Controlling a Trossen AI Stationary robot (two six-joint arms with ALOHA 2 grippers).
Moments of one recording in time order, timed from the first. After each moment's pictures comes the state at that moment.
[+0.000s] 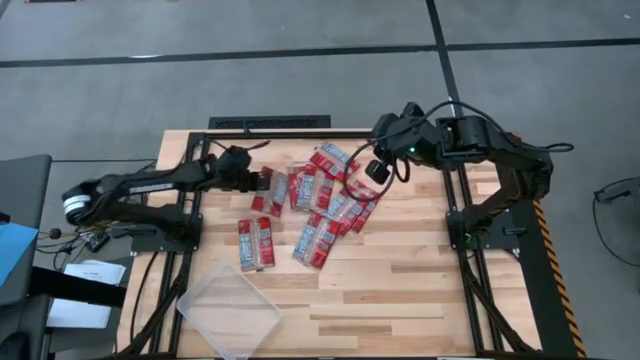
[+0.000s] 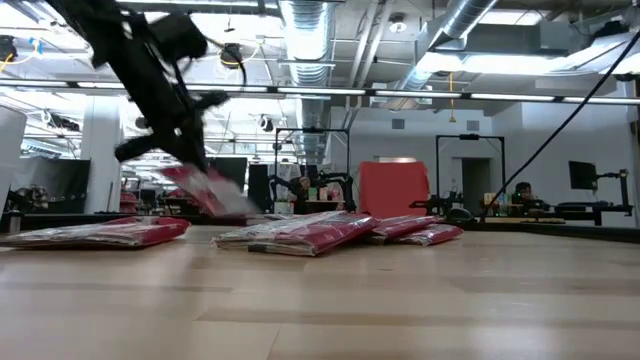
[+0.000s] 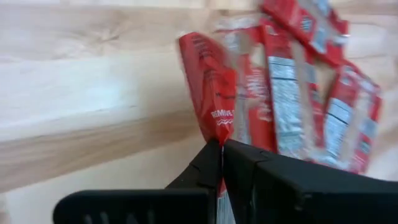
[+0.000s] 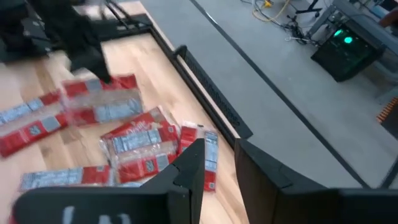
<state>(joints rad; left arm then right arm) 0.47 1.07 0.61 -0.32 -0.08 -0.93 -0.01 1.51 1.99 -1.22 0.62 0.21</state>
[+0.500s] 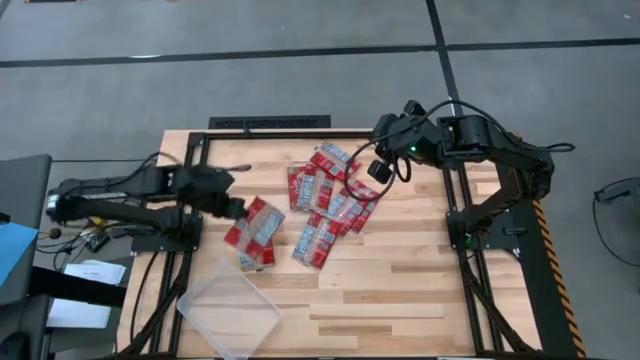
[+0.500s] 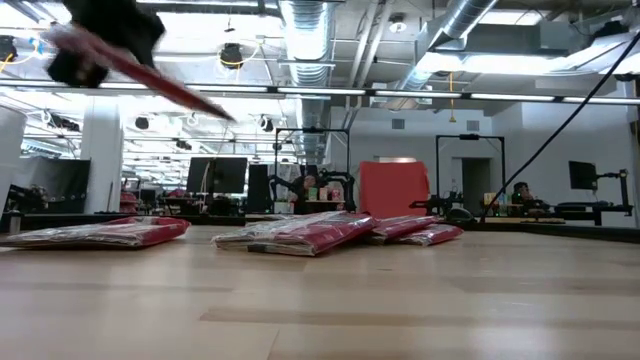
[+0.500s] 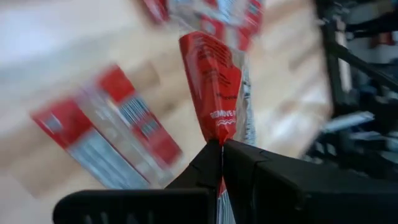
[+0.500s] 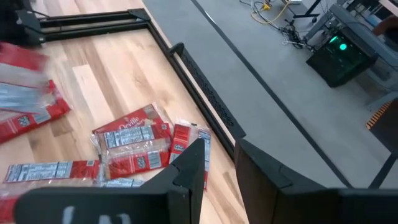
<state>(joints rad) 0.02 0.75 0.80 -0.75 0.02 -1.20 -0.02 1.51 1.99 -1.23 0.63 0.16</state>
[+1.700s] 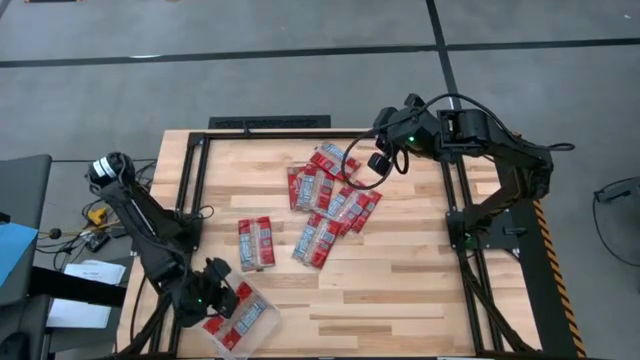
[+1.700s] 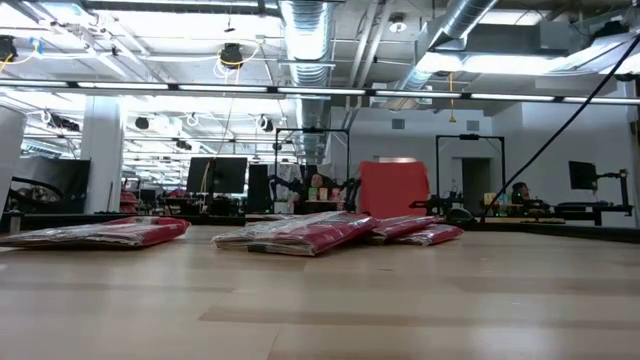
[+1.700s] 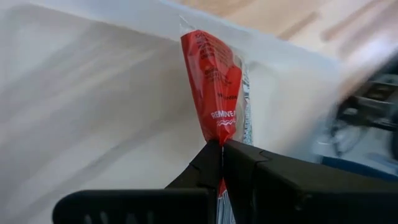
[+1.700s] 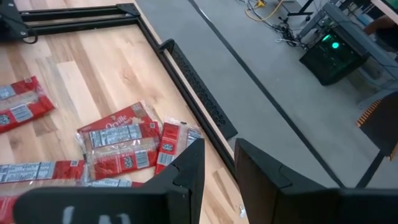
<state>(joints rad) -0.97 1.29 0.81 -0.56 -0.32 -1.99 -0.07 1.51 1.99 -1.22 0.61 0.10</state>
